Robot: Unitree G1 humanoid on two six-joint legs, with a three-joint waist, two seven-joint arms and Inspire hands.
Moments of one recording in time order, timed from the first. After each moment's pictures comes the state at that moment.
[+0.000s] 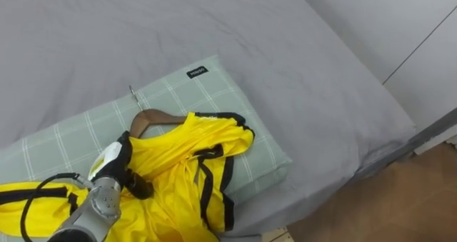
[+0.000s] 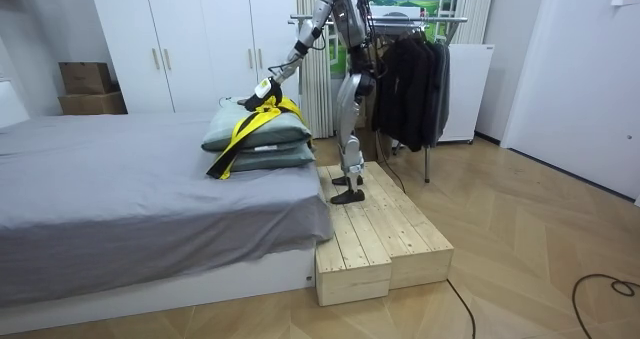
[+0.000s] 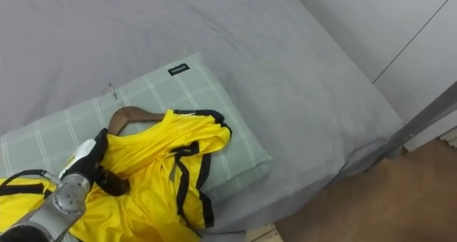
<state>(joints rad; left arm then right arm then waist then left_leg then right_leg) -0.66 0.32 -0.25 1.32 0.28 -0.07 0.18 -0.16 -0.29 0.32 1.36 0.18 0.02 0.14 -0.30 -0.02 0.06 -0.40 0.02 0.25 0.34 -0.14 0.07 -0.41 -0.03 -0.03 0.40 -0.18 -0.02</state>
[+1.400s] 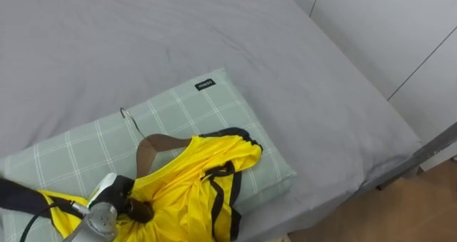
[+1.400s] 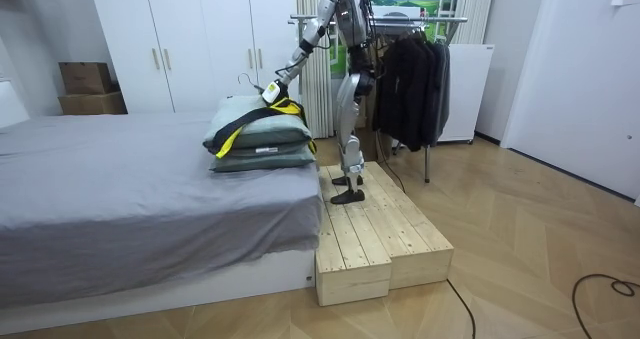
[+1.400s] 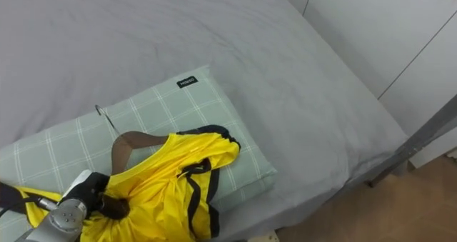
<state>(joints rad) -0.62 0.30 -0.16 1.32 0.27 0.01 0.12 -0.13 -0.29 0.28 1.35 0.11 0.05 0.10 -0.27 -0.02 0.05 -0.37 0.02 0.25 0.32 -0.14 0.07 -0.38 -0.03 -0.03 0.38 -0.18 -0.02</state>
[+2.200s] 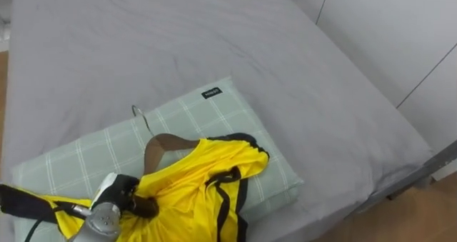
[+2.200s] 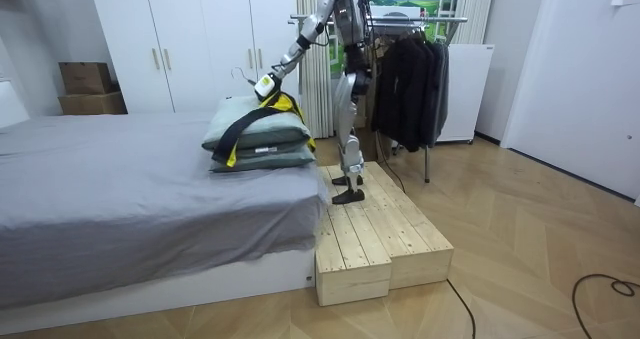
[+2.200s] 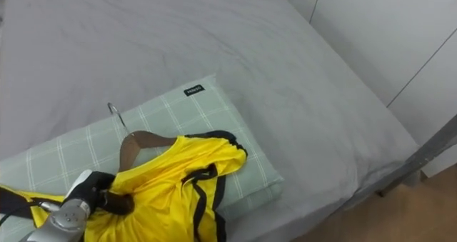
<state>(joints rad) -0.61 0.29 -0.18 1.21 0.11 -0.01 0.15 -0.10 -0.29 0.27 1.32 0.26 -0.02 0.10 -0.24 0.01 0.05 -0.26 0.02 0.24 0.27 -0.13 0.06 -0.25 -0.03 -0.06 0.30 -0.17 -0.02</state>
